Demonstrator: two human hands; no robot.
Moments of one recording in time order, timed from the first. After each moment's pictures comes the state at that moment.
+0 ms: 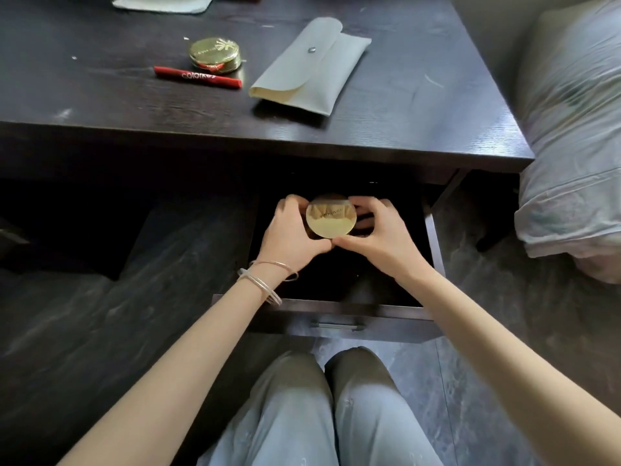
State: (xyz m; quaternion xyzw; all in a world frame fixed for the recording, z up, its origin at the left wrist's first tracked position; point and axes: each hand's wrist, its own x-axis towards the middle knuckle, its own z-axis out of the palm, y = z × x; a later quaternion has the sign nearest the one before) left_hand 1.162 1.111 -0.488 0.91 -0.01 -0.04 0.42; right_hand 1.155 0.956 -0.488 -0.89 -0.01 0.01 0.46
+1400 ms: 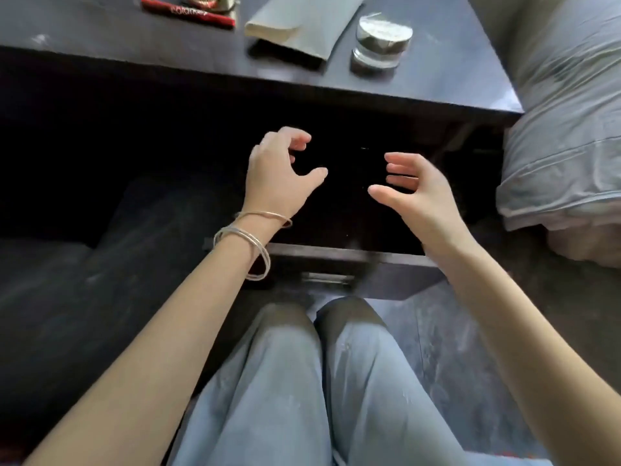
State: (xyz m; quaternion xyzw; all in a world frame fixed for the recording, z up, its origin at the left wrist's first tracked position) left_hand 1.137 1.114 -0.458 0.89 -0.04 0.09 0.45; right_hand 1.106 0.934 -0.448 -0.86 0.06 -0.05 0.50
